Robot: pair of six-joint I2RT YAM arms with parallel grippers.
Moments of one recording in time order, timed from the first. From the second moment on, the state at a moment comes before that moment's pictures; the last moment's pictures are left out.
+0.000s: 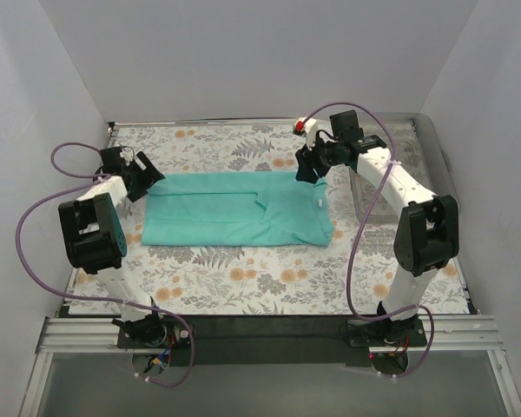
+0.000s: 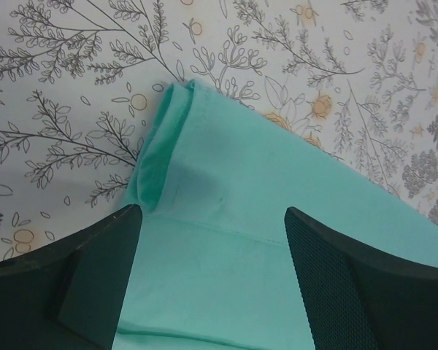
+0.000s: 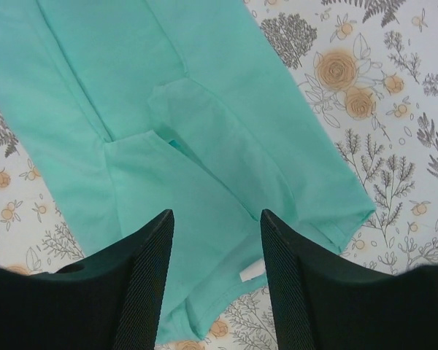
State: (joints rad) left arm 0.25 1.83 1.16 -0.13 0.25 -0.48; right arm 0.34 1.79 1.53 -0.59 -0.60 -0.47
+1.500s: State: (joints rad) left arm 0.26 1.67 0.92 -0.31 0.07 -0.53; right arm 0.33 1.88 1.48 -0.54 -0.43 -0.25
